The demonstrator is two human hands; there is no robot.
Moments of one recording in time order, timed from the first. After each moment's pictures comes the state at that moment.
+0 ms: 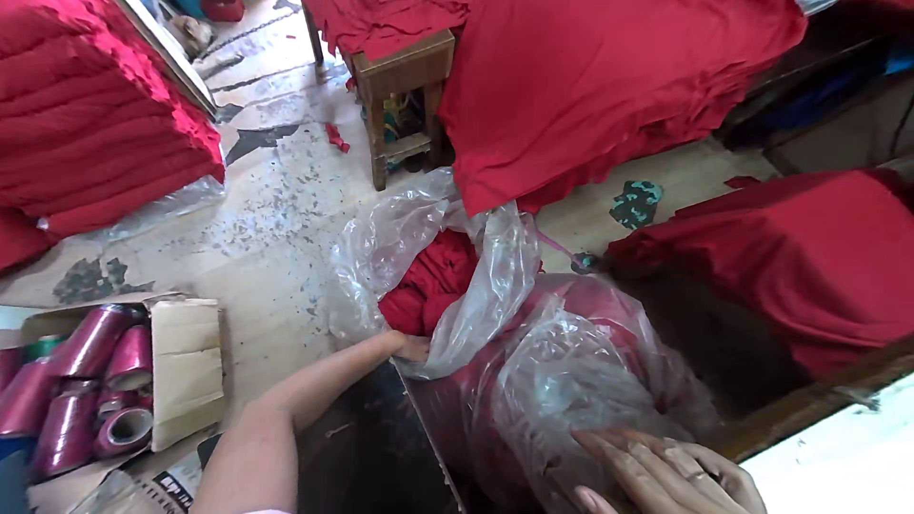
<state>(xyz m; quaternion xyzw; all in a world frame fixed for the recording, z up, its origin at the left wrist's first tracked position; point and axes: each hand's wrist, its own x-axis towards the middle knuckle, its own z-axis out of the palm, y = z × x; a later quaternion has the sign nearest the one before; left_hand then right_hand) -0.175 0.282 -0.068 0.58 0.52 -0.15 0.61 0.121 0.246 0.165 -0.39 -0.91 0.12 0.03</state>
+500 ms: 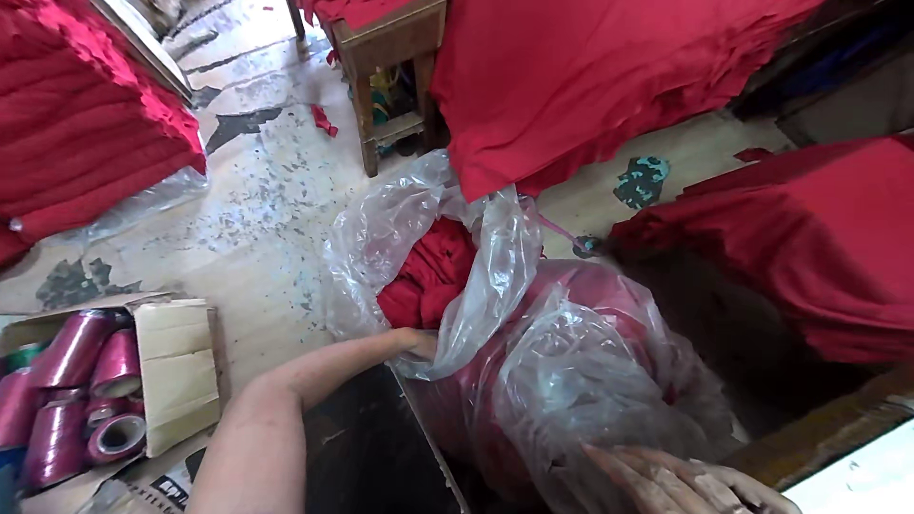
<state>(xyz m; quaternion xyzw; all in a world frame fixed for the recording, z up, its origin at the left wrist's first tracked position) -0.154 0.308 -0.094 0.63 0.49 -0.19 0.58 0.119 0.251 0.166 -0.39 -0.91 0.13 0.02</state>
